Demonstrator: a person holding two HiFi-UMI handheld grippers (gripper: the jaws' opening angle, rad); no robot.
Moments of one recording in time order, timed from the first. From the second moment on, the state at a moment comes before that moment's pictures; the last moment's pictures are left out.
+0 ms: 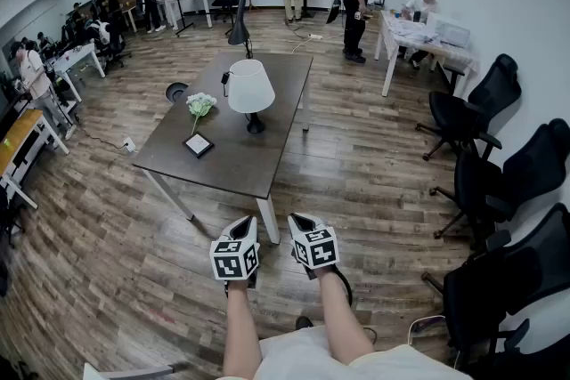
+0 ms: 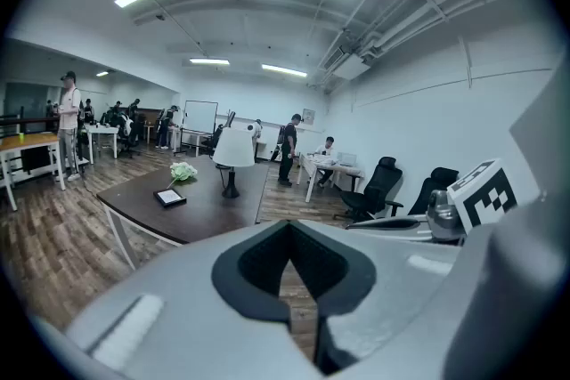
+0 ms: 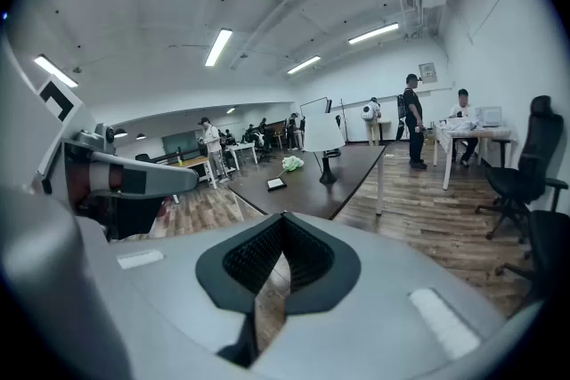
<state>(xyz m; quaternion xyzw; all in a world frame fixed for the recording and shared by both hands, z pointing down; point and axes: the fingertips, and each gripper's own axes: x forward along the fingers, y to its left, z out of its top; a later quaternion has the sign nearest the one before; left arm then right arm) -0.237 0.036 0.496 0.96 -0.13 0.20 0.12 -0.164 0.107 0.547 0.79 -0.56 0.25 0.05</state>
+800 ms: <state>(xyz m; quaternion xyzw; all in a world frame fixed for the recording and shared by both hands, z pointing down) -0.217 0.063 0.504 0.96 -0.13 0.22 0.08 -0.112 0.138 0.533 0.79 -0.58 0.20 -0.04</state>
